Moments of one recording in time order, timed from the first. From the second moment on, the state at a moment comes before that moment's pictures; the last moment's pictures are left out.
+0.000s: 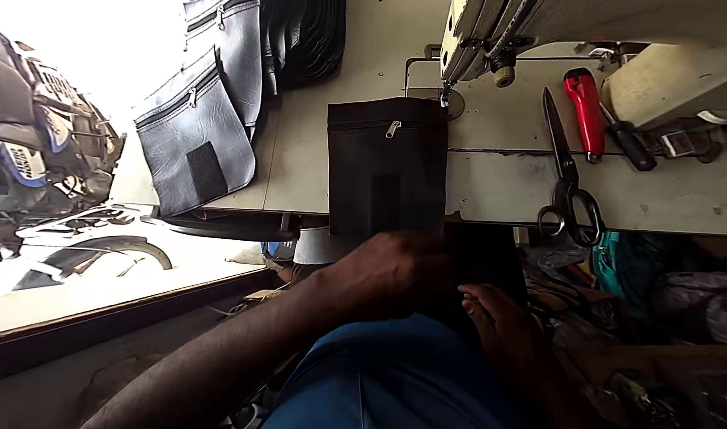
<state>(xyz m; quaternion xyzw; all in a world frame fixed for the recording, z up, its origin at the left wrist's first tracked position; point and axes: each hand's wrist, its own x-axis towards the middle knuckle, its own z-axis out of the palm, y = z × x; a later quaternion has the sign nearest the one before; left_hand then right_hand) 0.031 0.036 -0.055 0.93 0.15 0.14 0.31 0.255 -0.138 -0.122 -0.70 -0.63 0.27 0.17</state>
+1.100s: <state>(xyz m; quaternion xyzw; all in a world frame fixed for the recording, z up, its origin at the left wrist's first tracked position) -0.023 0.094 0.016 0.85 0.22 0.10 0.47 0.259 -0.090 -0.030 -0.56 -0.53 0.44 0.45</state>
